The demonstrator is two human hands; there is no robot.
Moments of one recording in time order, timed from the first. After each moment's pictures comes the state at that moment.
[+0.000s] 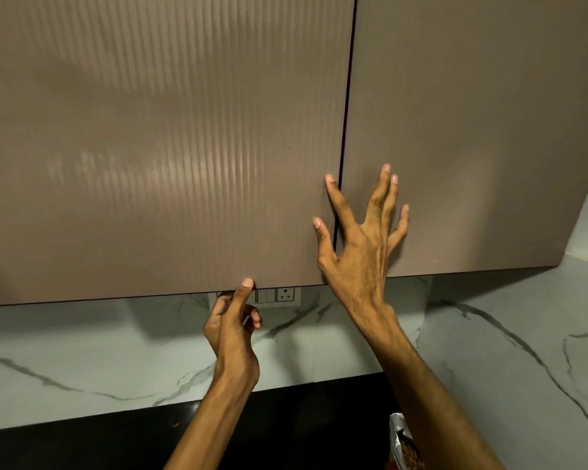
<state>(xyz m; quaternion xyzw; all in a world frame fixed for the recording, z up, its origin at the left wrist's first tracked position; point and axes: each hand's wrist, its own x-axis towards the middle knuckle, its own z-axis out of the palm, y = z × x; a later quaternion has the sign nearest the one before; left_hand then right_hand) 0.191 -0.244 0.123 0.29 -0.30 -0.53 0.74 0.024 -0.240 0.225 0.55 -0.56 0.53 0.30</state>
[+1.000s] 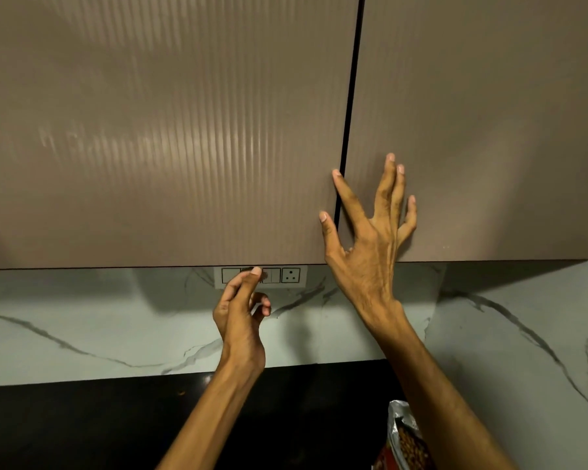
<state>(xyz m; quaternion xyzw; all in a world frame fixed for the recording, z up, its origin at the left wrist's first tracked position) 0.172 -0.236 0.112 0.30 -0.29 -0.54 0.73 0.008 -0.244 0.203 0.58 -0.52 0.55 0.29</state>
